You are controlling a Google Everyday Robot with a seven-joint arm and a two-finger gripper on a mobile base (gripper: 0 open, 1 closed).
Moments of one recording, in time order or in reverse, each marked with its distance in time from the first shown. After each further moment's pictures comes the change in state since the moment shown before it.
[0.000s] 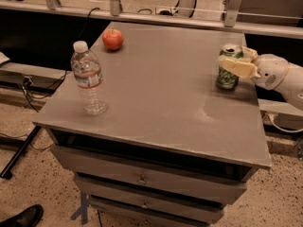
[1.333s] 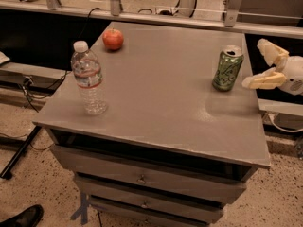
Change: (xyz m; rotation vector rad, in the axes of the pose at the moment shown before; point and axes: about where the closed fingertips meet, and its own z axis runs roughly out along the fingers) arm -0.021 0.008 -0.048 0.062 0.050 -0.119
